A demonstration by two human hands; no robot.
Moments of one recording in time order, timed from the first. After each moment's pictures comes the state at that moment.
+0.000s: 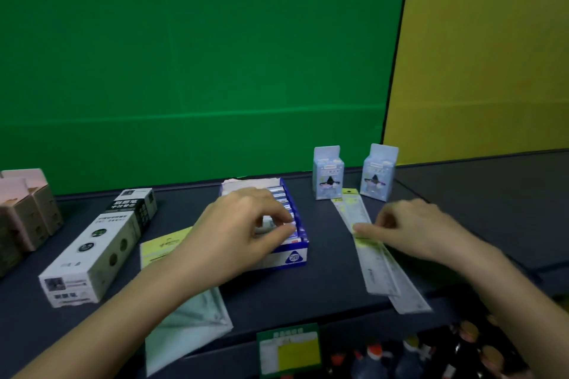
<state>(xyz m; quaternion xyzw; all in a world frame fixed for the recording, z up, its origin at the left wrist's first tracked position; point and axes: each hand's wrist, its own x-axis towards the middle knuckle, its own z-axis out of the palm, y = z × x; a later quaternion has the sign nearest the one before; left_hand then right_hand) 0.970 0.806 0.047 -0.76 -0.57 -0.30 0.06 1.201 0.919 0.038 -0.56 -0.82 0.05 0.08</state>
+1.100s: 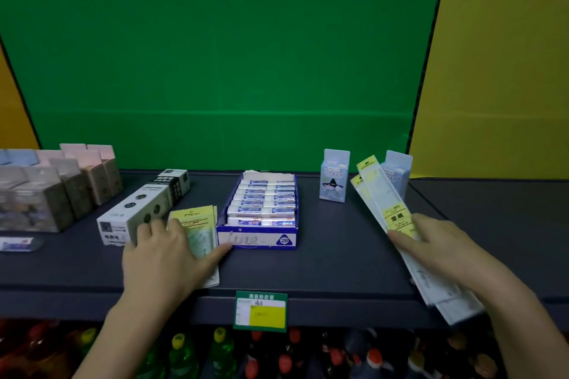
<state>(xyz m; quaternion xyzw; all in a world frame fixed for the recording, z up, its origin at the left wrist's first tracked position) 0.978 0.743 -0.001 -0.34 -0.93 -0.11 0.14 1.247 0.916 0.033 -0.48 -0.85 0.16 0.16</state>
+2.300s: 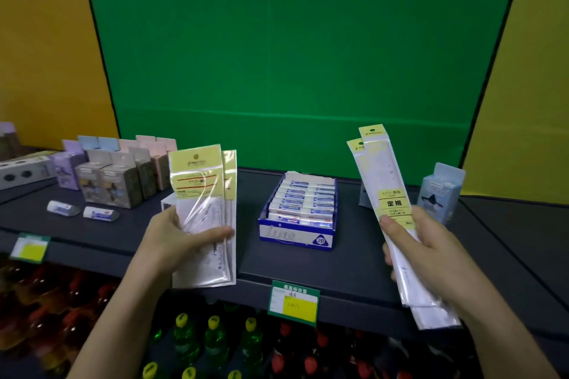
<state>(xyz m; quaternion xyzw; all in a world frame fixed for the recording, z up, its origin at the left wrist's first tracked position) 0.970 0.692 0.019 -0.26 -0.75 -0.60 -0.10 1.206 0.880 0.030 -0.28 -0.77 0.45 0.34</state>
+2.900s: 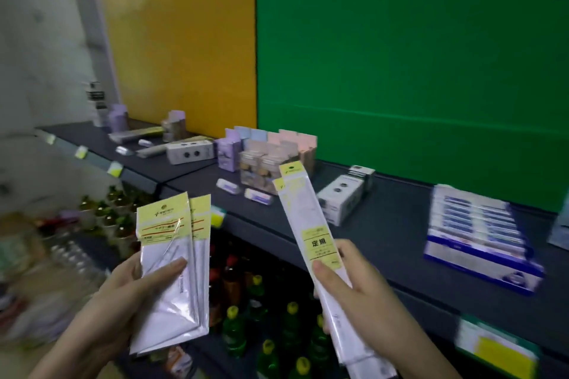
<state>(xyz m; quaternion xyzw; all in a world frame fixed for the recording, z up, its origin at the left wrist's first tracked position) 0.905 0.457 -0.026 -0.16 -0.66 -0.72 -0.16 1.026 0.706 -0.010 -0.06 -0.82 0.54 0.15</state>
